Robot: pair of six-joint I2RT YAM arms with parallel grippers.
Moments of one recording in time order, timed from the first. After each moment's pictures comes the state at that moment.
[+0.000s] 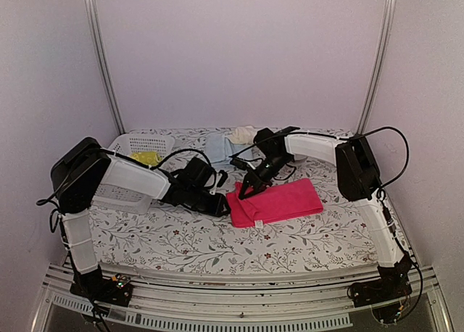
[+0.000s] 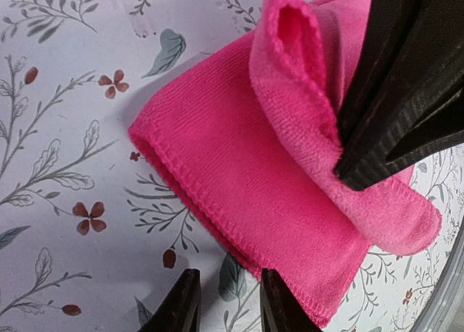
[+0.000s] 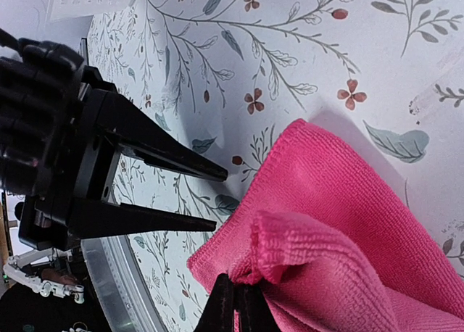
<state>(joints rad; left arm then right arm) -0.78 1.94 1.05 -0.01 0.19 -0.45 0.64 2.47 2.09 -1.01 -0.83 -0.11</state>
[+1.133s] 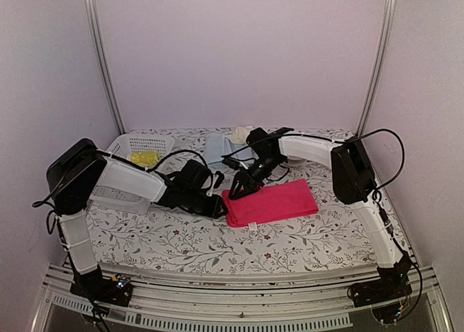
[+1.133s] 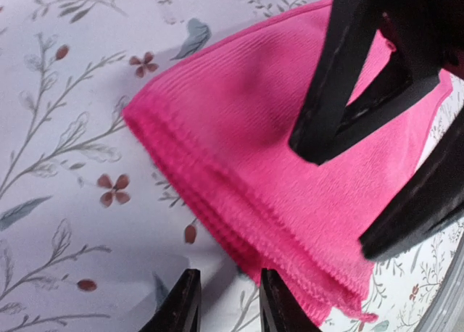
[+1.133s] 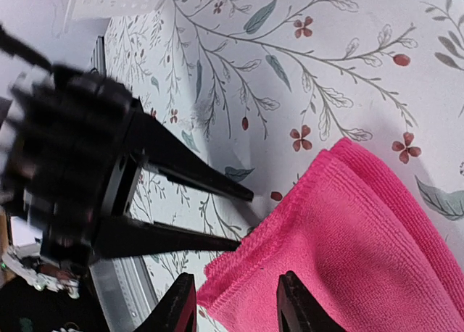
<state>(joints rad) -0.78 1.91 1.00 0.03 0.17 -0.46 0.67 2.51 2.15 -0.98 -0.87 -0.08</state>
